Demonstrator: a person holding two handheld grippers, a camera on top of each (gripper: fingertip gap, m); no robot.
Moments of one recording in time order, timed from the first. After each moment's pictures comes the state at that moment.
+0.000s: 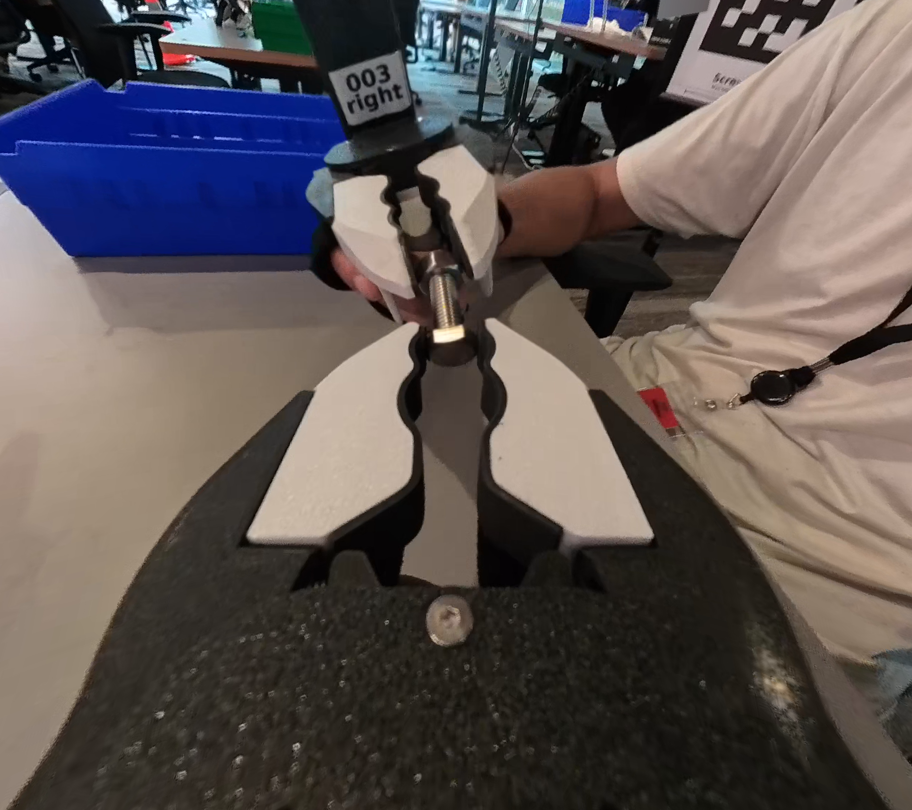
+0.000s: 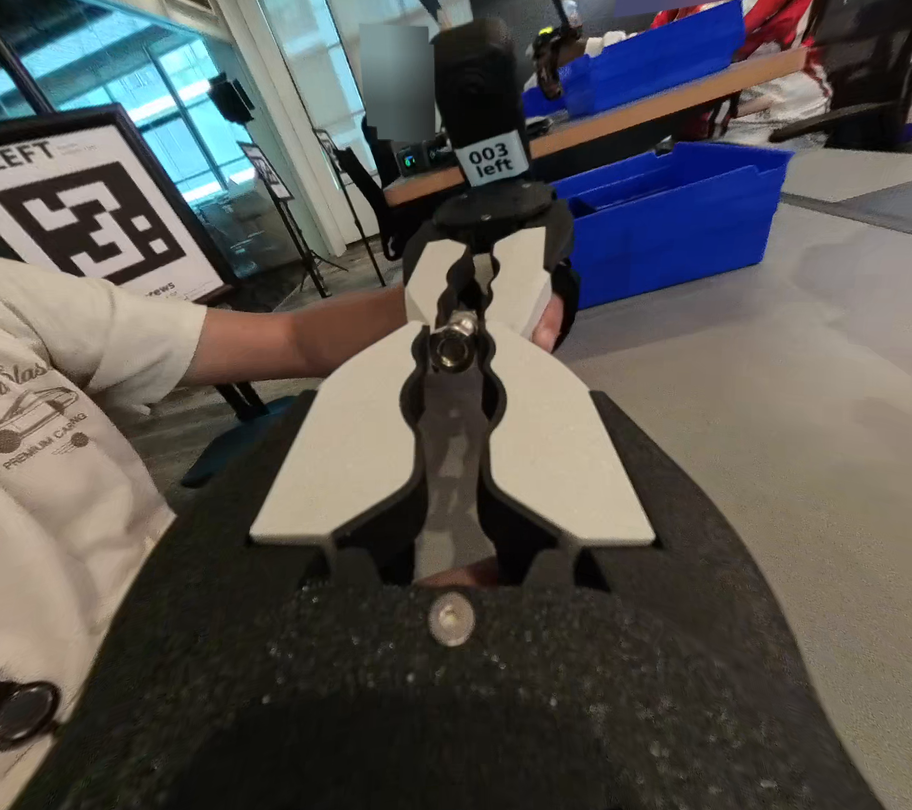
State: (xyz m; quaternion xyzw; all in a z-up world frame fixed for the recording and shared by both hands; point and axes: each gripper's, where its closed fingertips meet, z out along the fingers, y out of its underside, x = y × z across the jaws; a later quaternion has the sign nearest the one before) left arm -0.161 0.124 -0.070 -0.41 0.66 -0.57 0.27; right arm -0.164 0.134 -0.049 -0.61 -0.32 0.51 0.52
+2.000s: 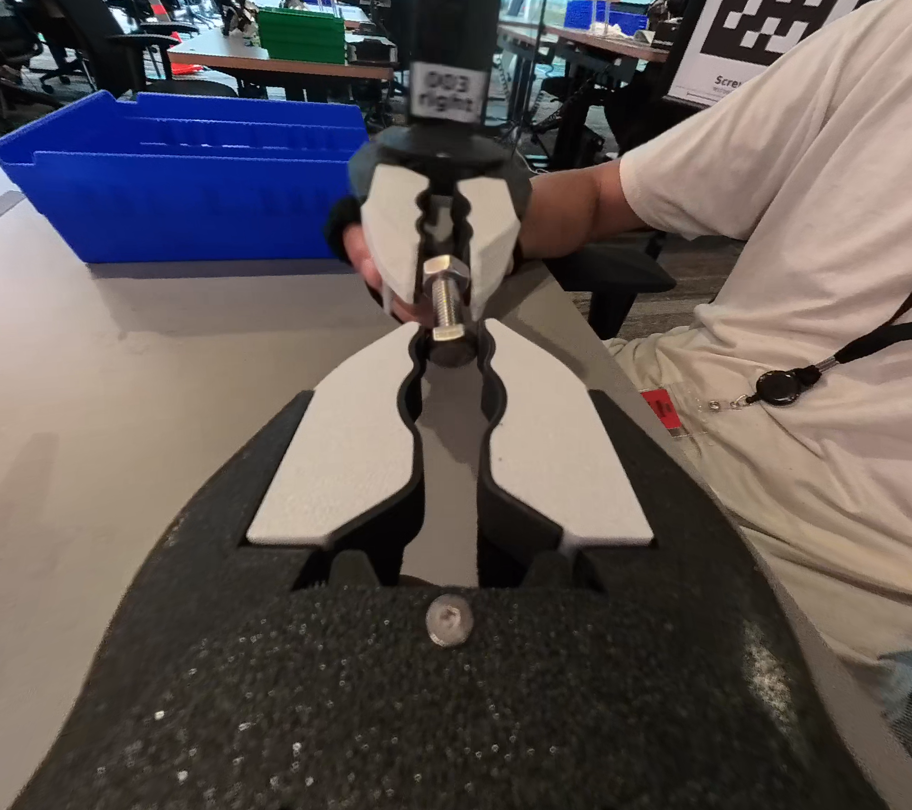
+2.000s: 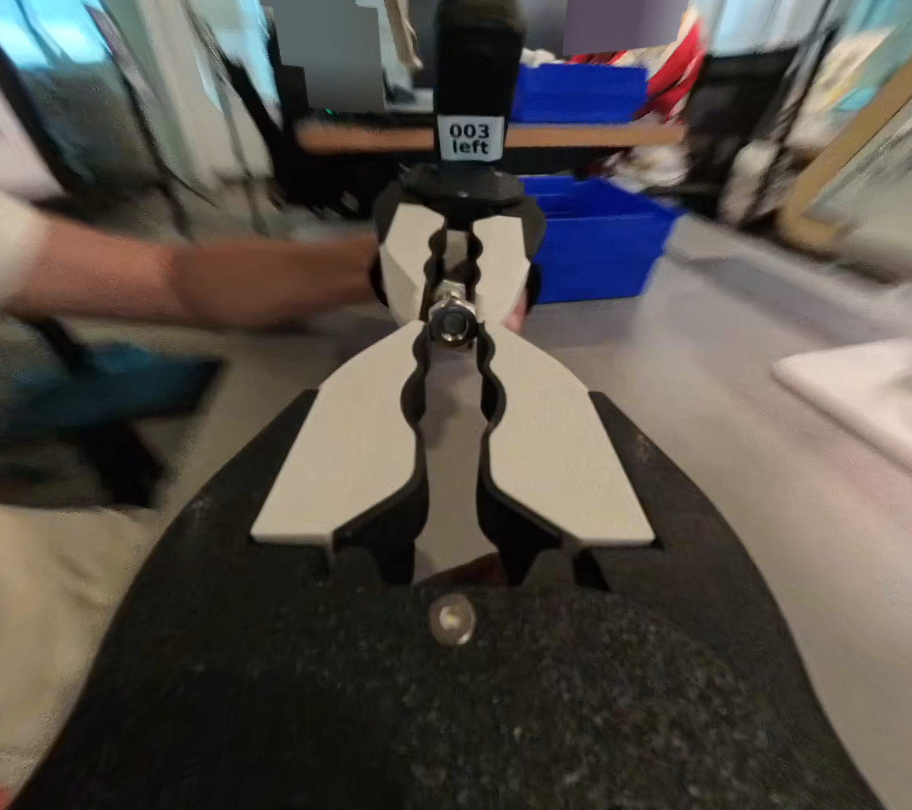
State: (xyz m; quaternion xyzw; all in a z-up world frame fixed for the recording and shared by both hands) left arm -0.164 0.128 -0.066 -0.40 0.65 -0.58 0.28; right arm -0.165 0.132 -0.056 -0.61 -0.37 0.37 0.60
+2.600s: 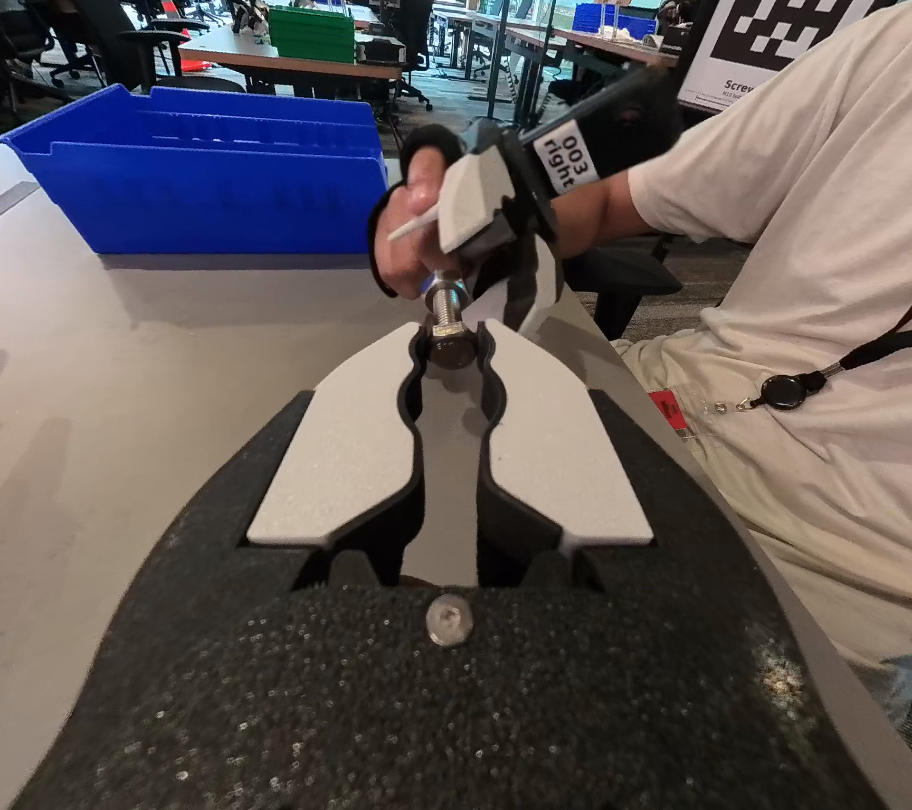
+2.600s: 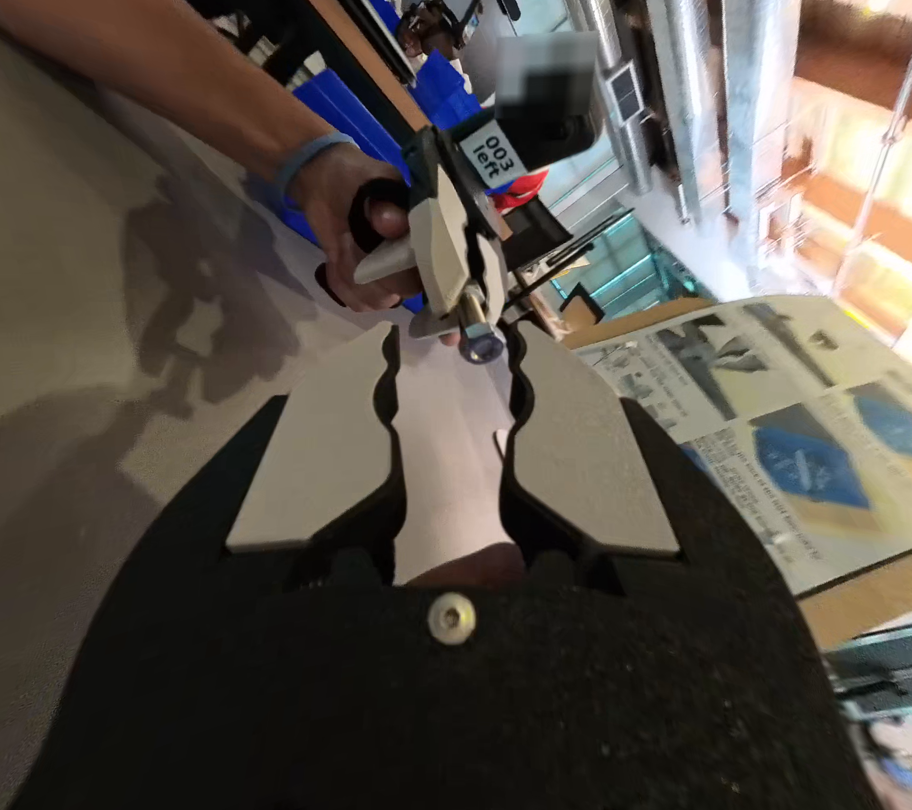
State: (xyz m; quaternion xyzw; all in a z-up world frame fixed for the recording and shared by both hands) left arm -0.164 0.134 -0.068 -0.41 0.65 -0.58 0.28; right arm -0.167 0.122 -0.062 -0.45 -0.52 -0.02 0.72
